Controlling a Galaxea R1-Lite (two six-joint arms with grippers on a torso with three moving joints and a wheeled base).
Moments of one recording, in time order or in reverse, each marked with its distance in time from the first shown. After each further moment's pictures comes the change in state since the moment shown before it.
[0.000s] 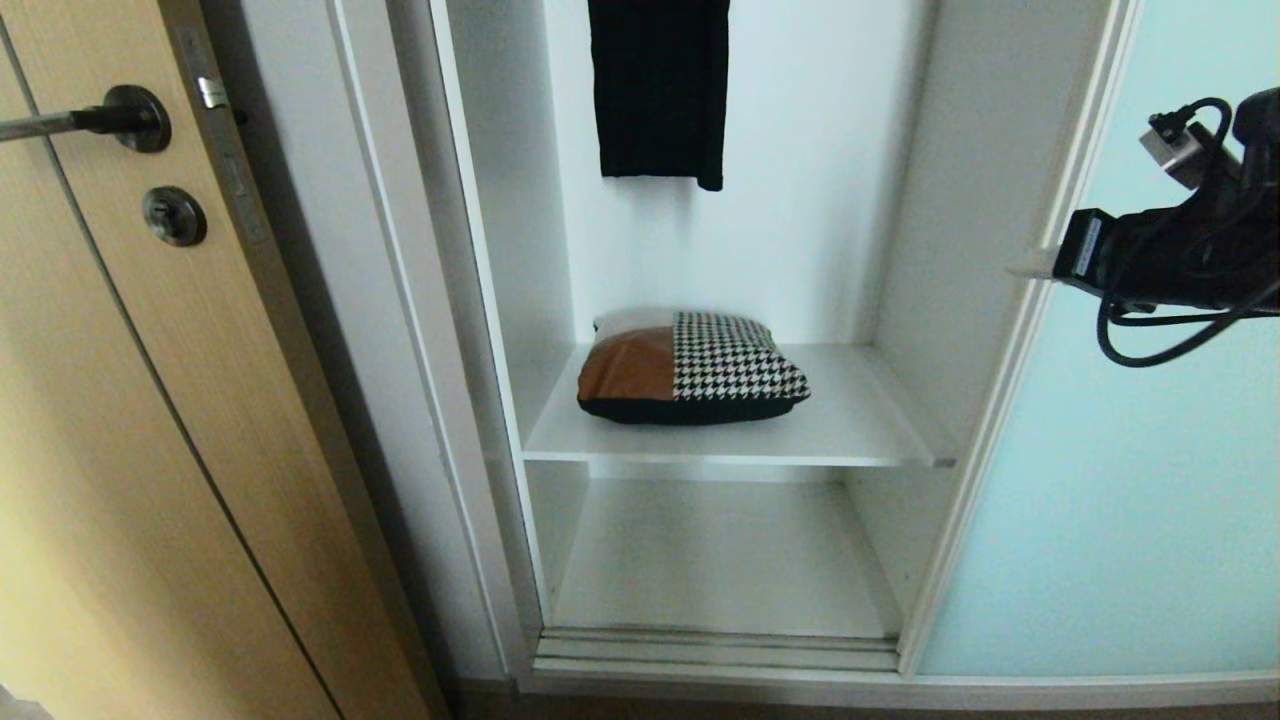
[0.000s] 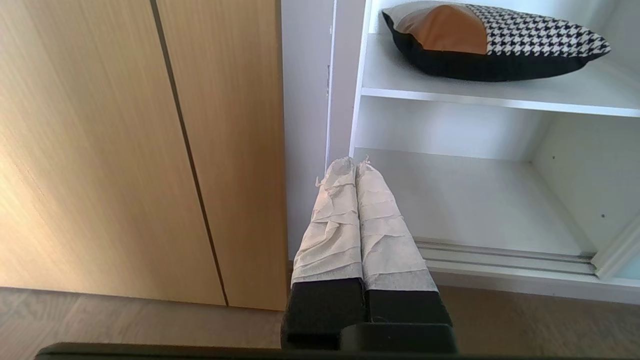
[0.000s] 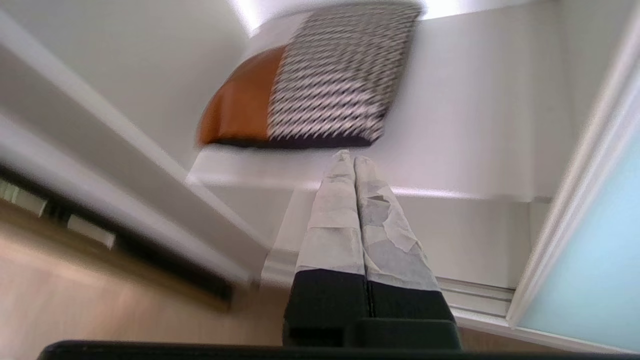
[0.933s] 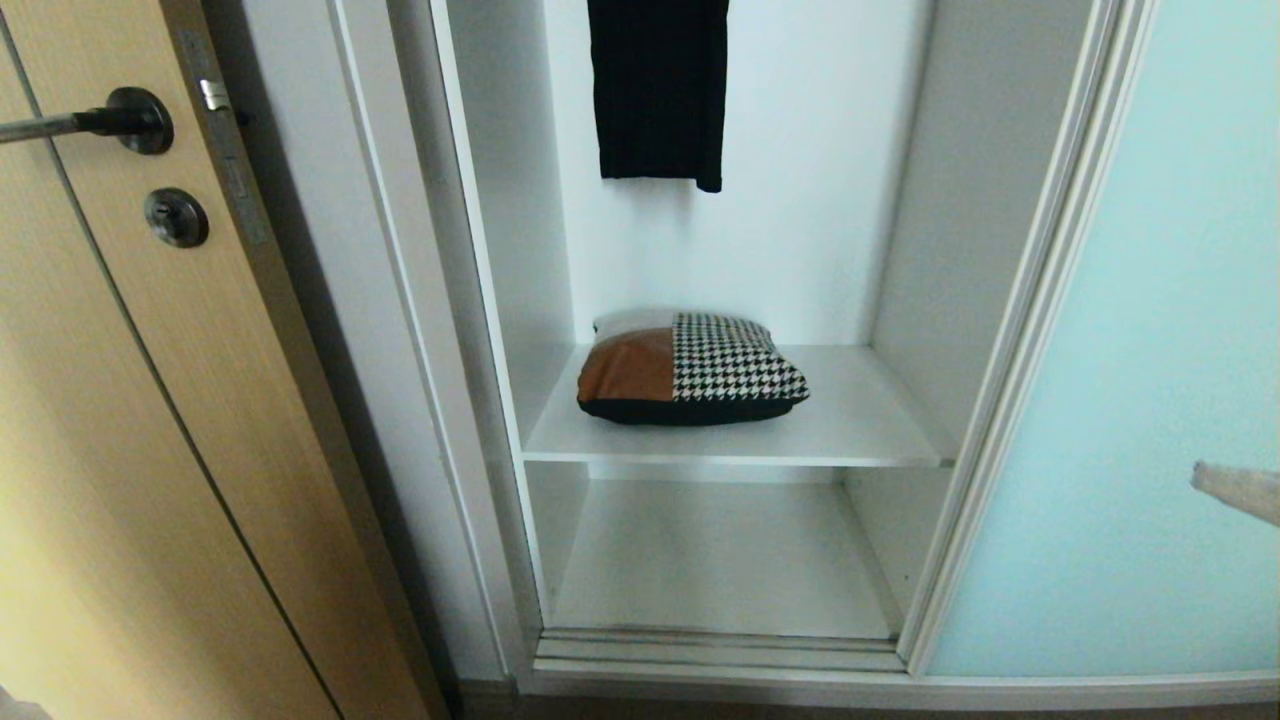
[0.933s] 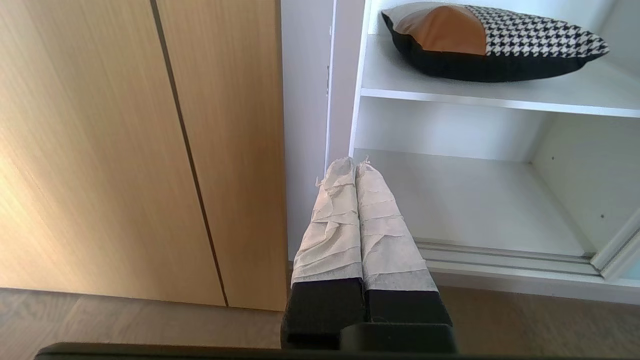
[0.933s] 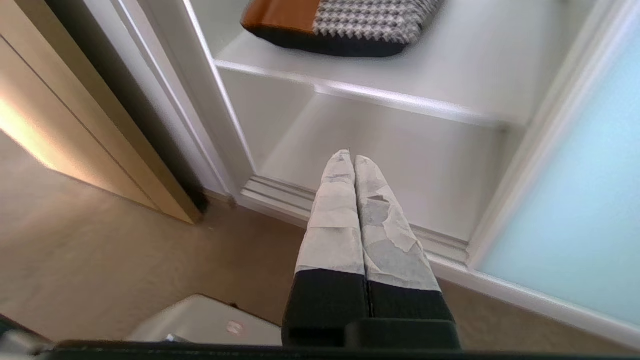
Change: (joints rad) left arm 0.000 0.000 0.000 0.000 0.000 0.000; right arm 0.065 -0.835 0.789 0.006 0.002 -0.232
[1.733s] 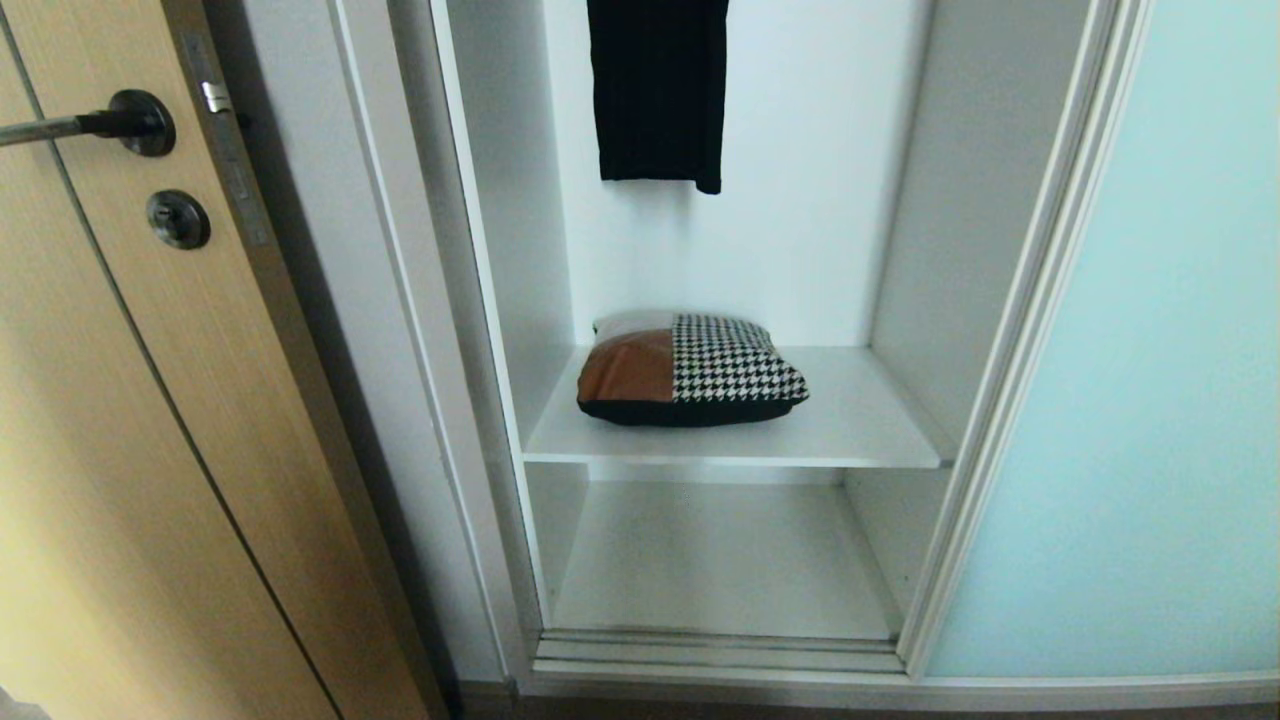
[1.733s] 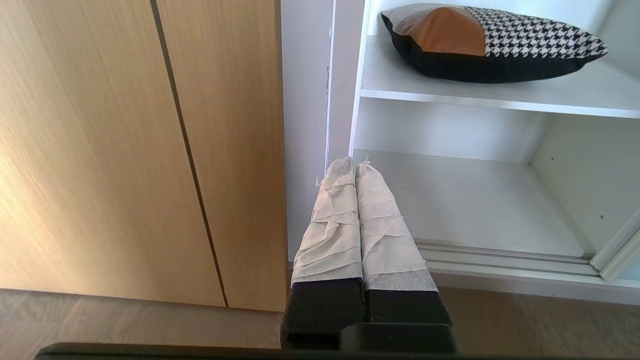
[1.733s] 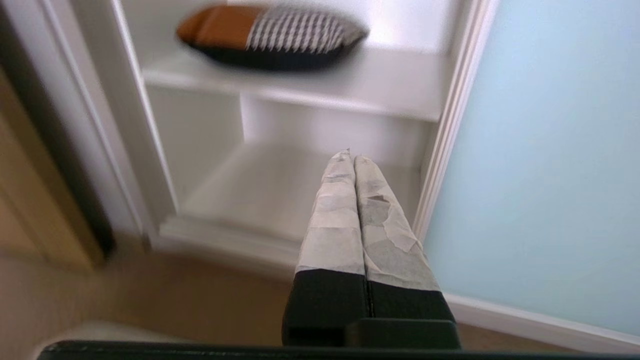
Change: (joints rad) left arm 0.000 0.000 0.000 0.000 0.001 0.000; right arm -0.022 -0.800 0.625 -0.086 -0.172 -0.055
